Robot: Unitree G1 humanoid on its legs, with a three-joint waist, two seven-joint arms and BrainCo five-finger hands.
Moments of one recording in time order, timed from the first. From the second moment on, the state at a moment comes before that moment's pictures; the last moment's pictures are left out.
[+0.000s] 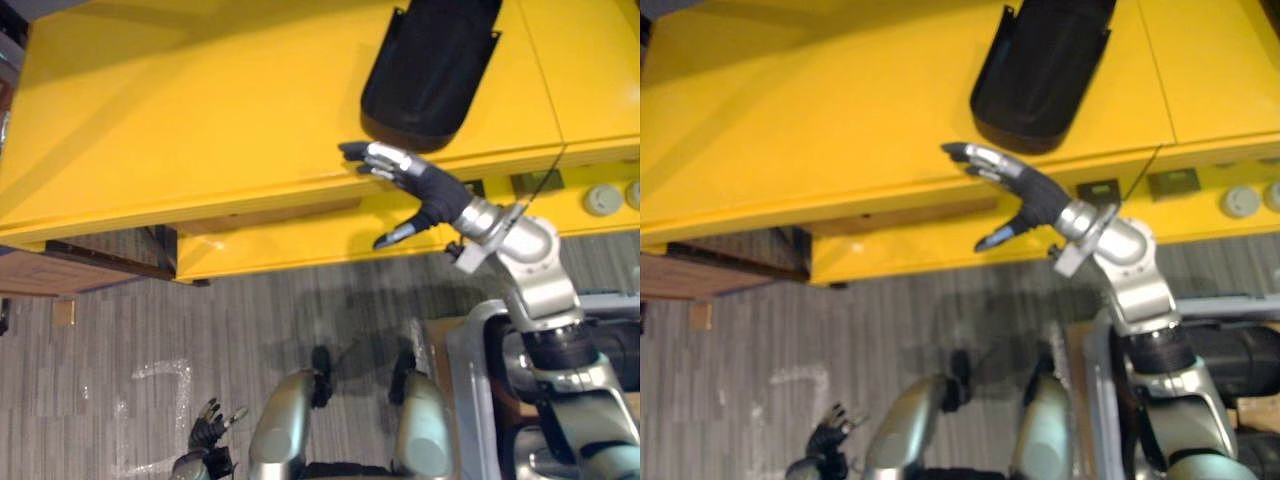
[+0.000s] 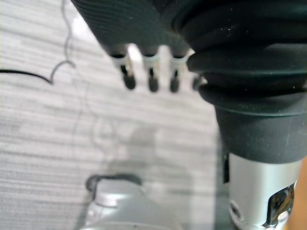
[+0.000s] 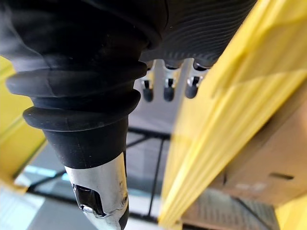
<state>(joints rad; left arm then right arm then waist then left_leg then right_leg) 0.16 0.15 0.06 0.84 -0.35 -0.17 0.01 -0.62 -0.56 0.14 0.05 0.26 -0.15 0.57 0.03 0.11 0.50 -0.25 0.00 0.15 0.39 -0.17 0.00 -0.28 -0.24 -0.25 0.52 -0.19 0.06</state>
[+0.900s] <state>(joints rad) 0.16 0.15 0.02 0.79 -0.35 -0.15 0.00 -0.78 -0.63 0.02 0.24 0.24 -0.22 0.42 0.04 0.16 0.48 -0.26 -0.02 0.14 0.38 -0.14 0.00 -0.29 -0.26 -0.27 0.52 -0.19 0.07</state>
